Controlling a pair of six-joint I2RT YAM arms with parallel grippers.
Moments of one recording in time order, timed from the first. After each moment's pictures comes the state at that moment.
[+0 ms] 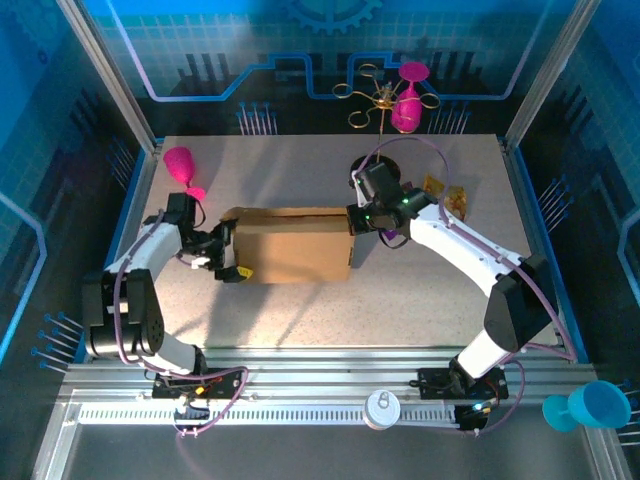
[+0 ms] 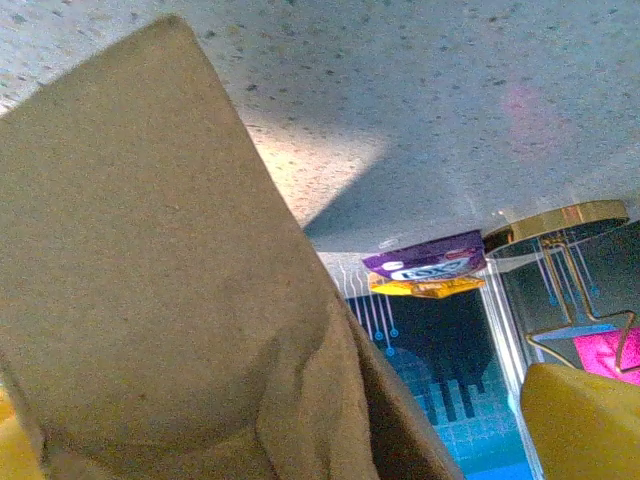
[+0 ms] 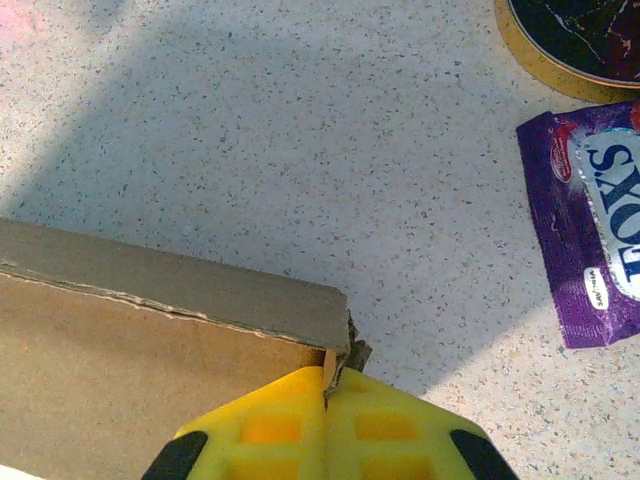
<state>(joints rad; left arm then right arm) 0.14 1.50 0.91 -0.77 0.85 -1.59 0.59 1.60 1.34 -0.68 0.02 0.32</state>
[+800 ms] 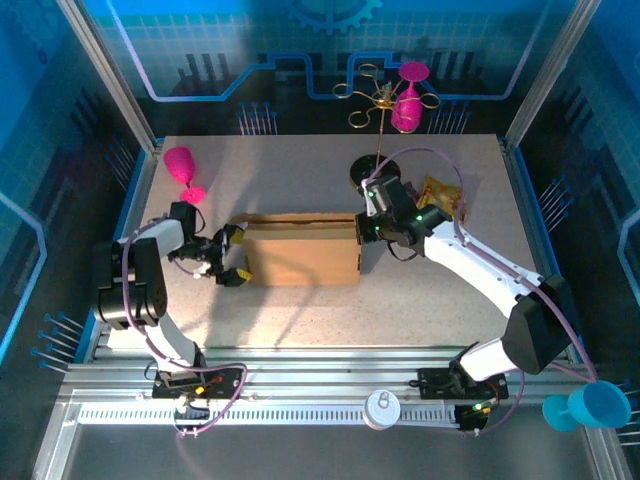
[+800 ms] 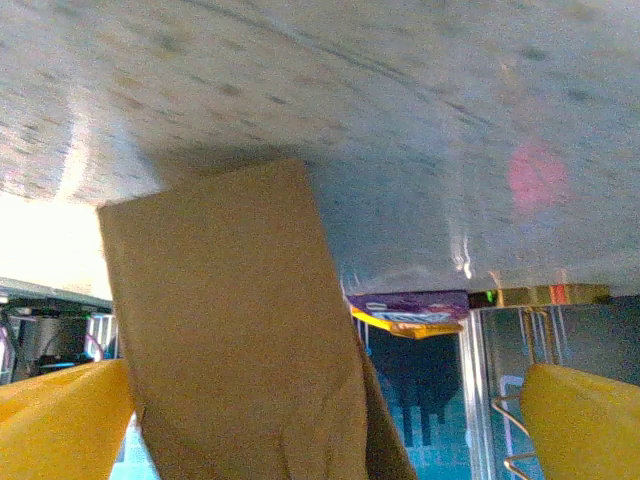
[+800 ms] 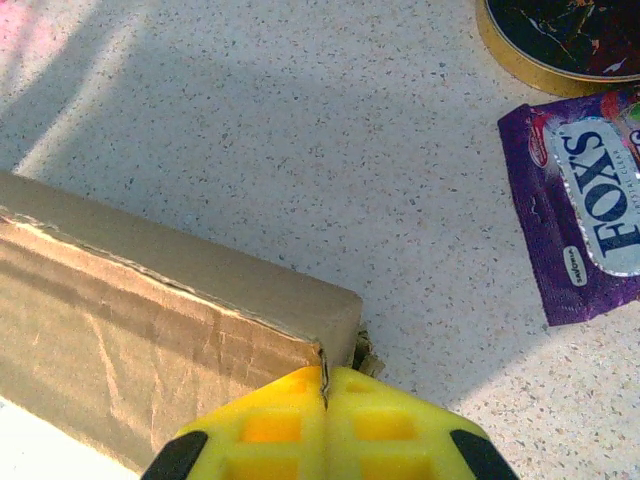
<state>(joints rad) 0.20 1.71 0.96 -0.72 0.89 -1.63 0.59 1.45 1.18 -0.59 0.03 0.32</state>
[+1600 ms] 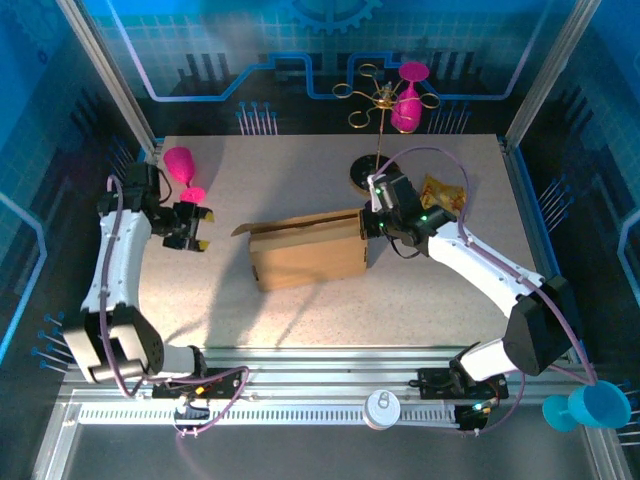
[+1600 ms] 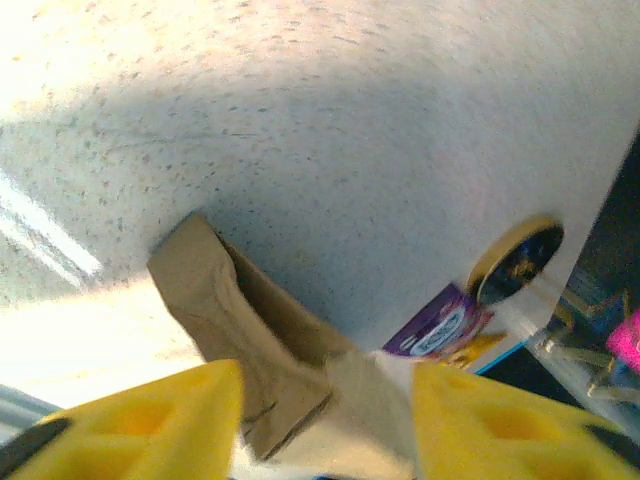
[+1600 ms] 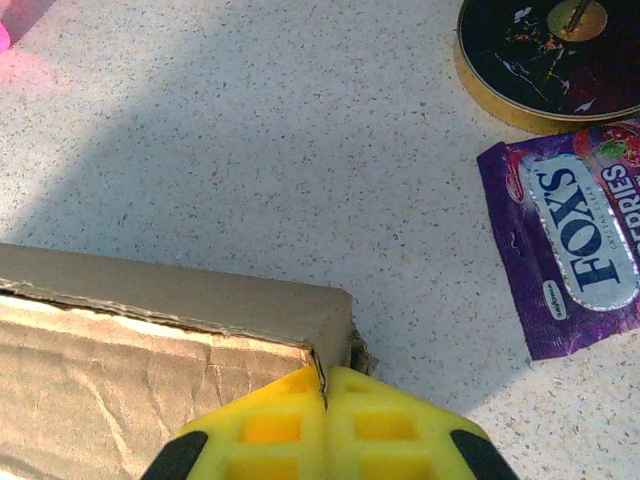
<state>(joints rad) 0.24 1.34 1.28 -1.14 0.48 -1.11 0.54 1.44 1.14 -0.50 0.02 0.30</state>
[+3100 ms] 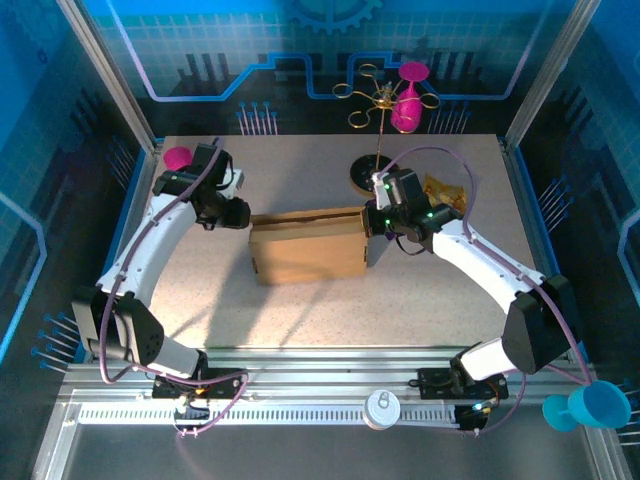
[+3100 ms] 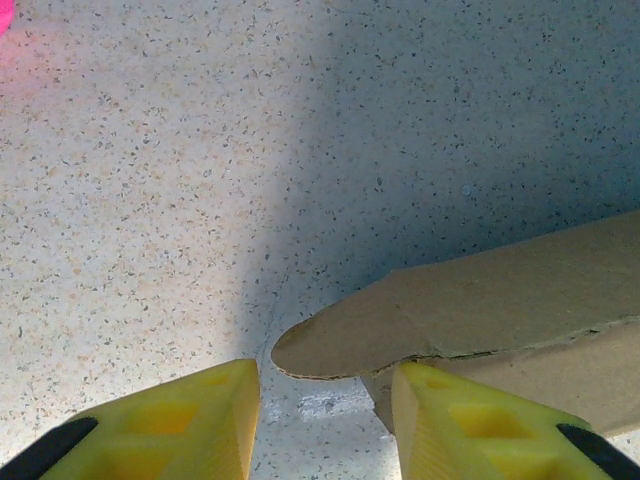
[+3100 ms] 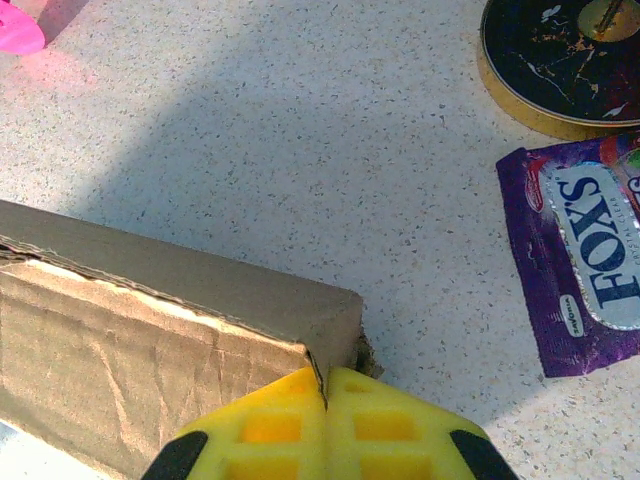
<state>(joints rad) -0.17 1.47 1.42 -1.09 0.05 -0.12 0.48 1.45 1.13 -0.47 -0.10 0.26</state>
